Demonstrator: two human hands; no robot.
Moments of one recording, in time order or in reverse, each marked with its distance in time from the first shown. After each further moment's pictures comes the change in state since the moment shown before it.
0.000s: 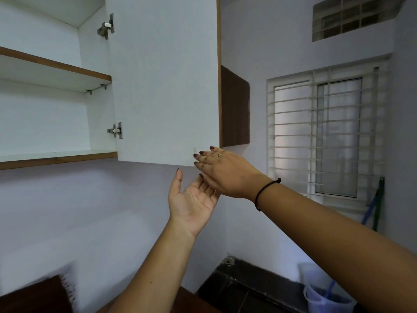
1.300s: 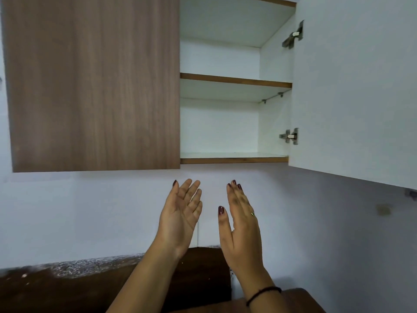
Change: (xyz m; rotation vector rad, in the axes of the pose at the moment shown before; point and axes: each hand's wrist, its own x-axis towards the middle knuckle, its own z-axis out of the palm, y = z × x) left_hand -0.250 0.261 -0.074 0.741 0.614 0.787; right_hand 0.162 -0.360 -0.013 1.266 0.606 0.310
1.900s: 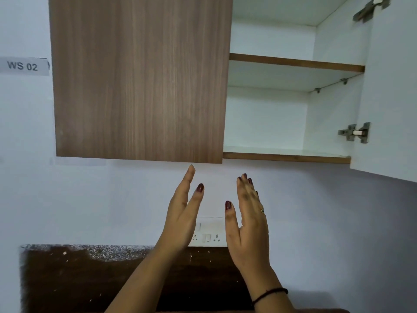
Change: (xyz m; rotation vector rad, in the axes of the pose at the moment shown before) left_hand 0.026 0.028 -0.092 0.867 0.125 0.373; right_hand 0.016 -0.024 0.104 0.111 0.005 -0.020
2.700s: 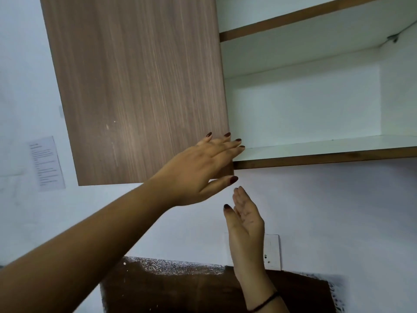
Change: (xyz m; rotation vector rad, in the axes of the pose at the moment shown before) left_hand 0.148 0.049 0.017 1.433 -0.471 0.684; right_hand 0.058 0.047 0.085 1.106 -0.114 0.587
